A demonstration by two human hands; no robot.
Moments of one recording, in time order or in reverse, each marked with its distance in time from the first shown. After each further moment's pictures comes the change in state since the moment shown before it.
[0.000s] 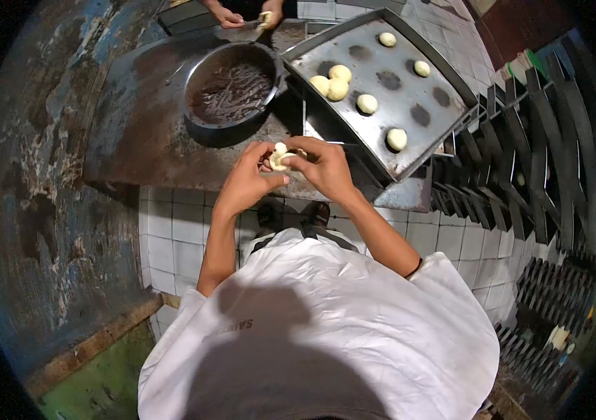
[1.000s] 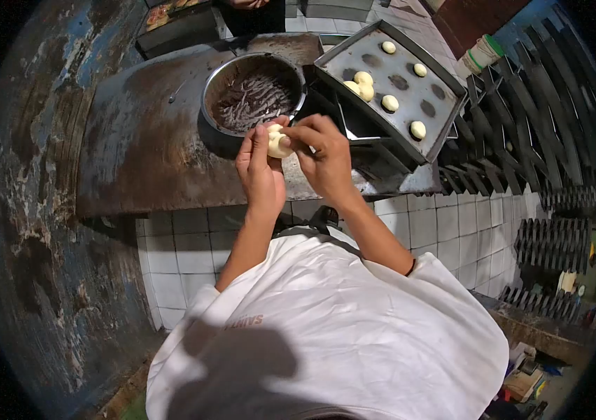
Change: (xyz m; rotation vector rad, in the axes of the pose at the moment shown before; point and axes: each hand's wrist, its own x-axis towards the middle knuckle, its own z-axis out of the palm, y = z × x) left_hand -0.021 -0.035 -0.108 -1.301 0.310 0.114; right_hand 0.041 -0.099 0.169 -0.508 0.316 -0.343
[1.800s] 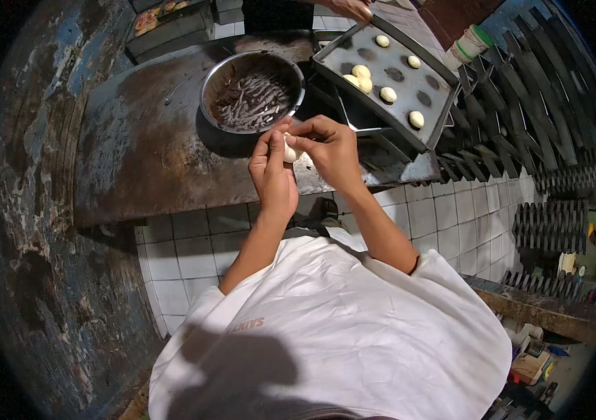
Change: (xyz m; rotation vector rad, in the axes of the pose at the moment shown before) left_hand -0.018 0.000 -0.009 0.020 -0.006 -0.014; right_hand -0.007 -0.011 0.019 0.432 0.001 0.478
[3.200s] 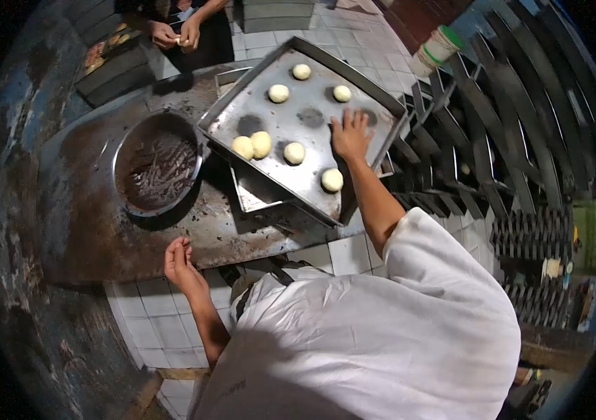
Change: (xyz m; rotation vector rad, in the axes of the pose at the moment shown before) left_hand 0.019 -0.144 -0.033 0.517 0.556 0.096; right_hand 0.210 0.254 -0.390 -1.223 0.252 0.388
